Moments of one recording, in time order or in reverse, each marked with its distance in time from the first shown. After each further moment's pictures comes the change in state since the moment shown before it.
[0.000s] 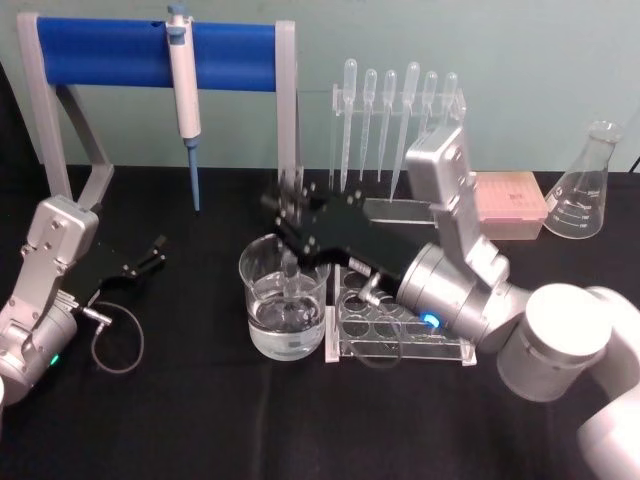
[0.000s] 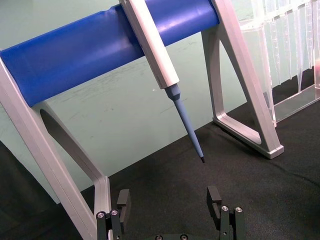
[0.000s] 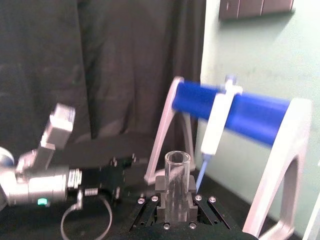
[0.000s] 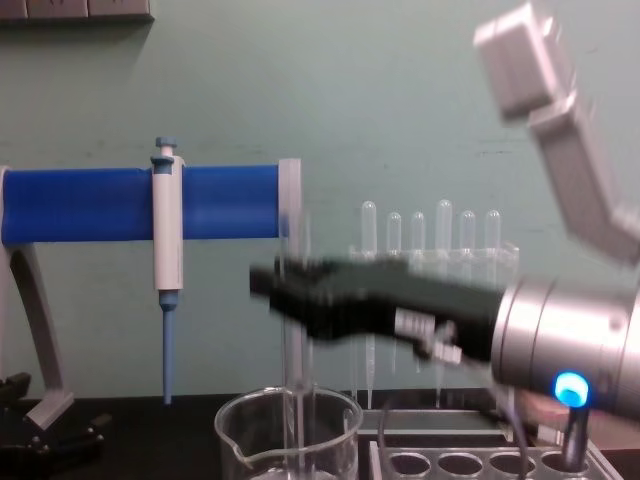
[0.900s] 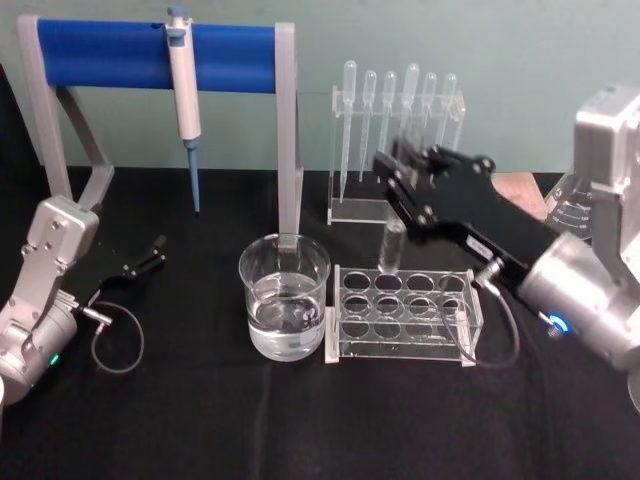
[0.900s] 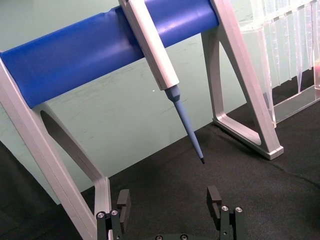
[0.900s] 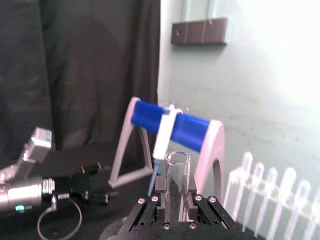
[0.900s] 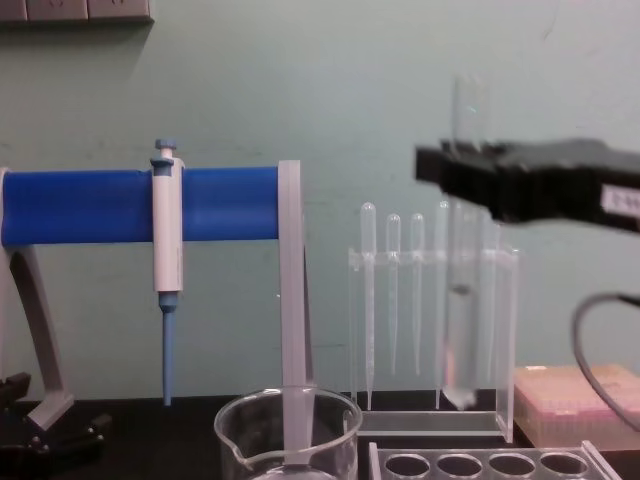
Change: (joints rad) left arm 0.000 0.000 0.000 0.000 0.000 0.000 0.000; right arm -0.206 0.181 0.199 -0.372 0.055 0.100 -0.119
